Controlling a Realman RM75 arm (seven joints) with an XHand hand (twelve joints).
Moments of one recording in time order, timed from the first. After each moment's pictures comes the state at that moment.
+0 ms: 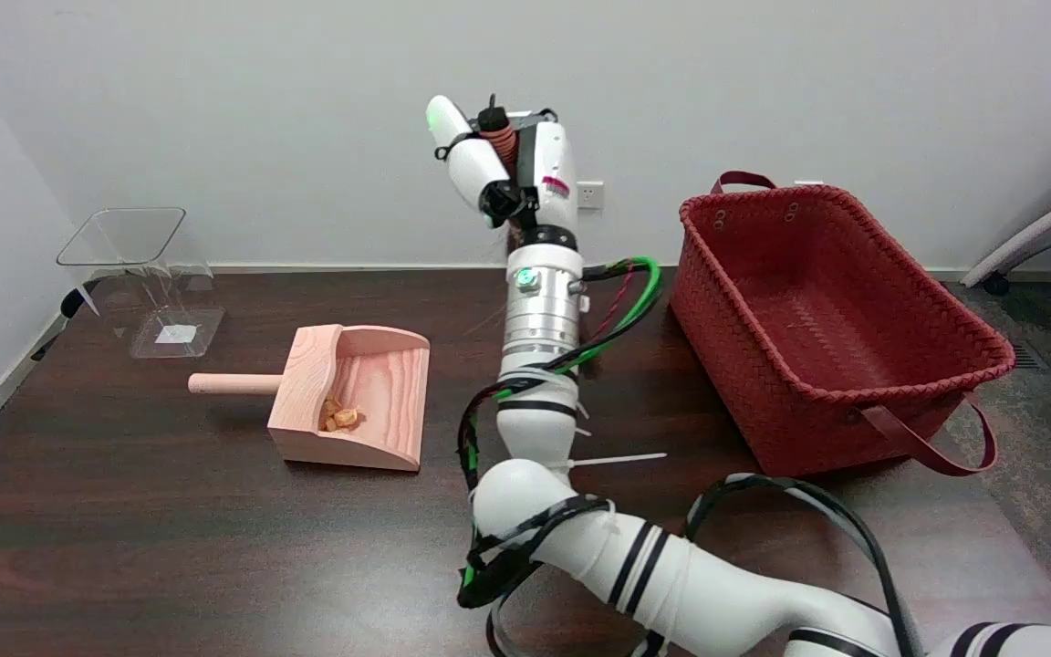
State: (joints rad) arm 0.44 -1.70 -2.24 1.15 1.26 1.15 0.01
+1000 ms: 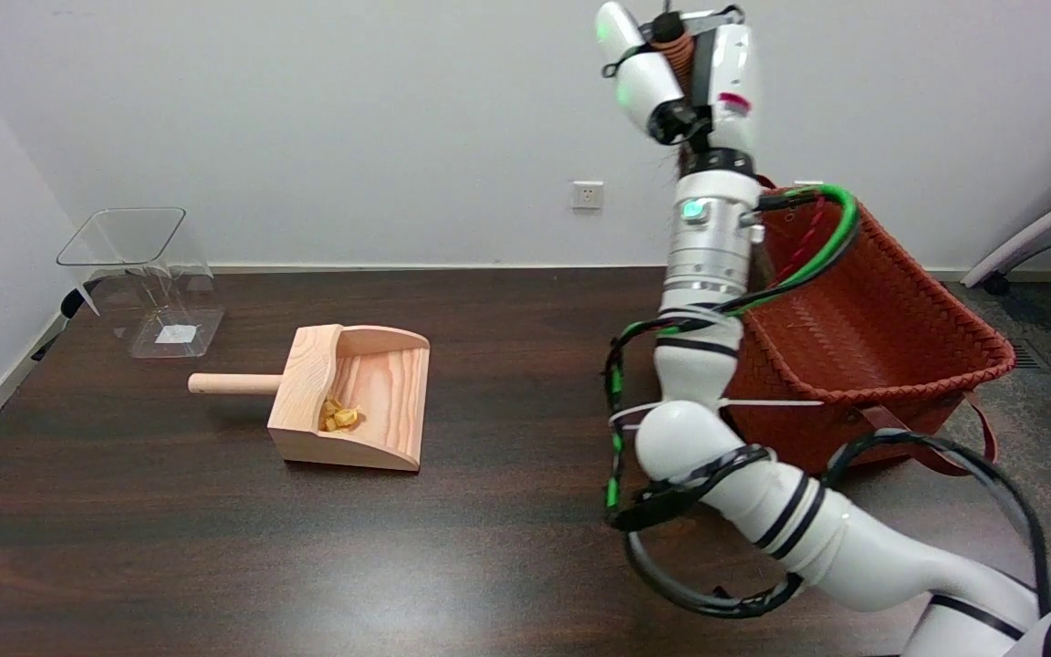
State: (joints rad) arm 0.38 -1.34 -2.15 1.51 1.29 1.14 -0.19
